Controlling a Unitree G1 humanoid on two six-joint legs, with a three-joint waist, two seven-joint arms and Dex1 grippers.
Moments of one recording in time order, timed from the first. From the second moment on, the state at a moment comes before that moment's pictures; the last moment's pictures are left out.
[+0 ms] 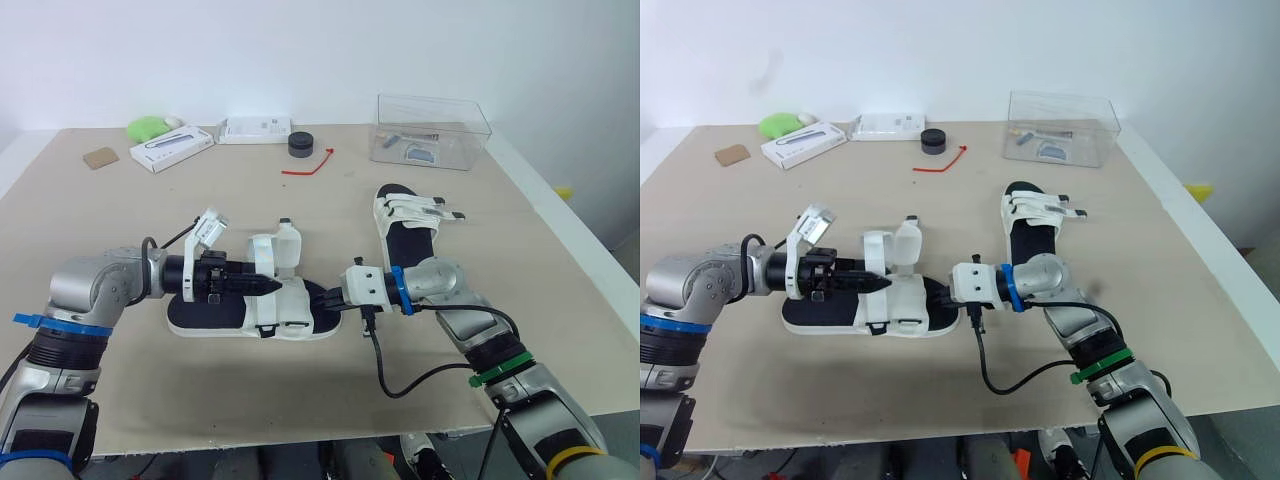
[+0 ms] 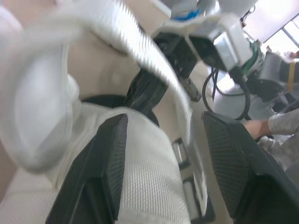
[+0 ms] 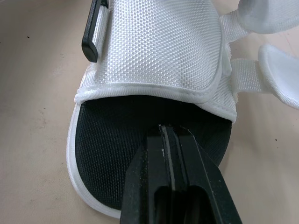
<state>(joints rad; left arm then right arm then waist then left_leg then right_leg) -0.63 0.69 -0.04 0.05 -0.75 1.00 -1.20 -0.63 -0.50 0.39 0.23 0.03 -0.14 1.19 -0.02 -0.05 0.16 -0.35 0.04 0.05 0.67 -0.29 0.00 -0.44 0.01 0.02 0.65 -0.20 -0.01</state>
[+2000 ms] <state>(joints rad) 0.00 0.72 0.08 -0.50 -0.81 0.91 -0.90 -0.68 -0.49 0.42 0.33 0.01 -0.22 1.22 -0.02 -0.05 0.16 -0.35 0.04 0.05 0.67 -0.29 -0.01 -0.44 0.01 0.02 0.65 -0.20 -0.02</state>
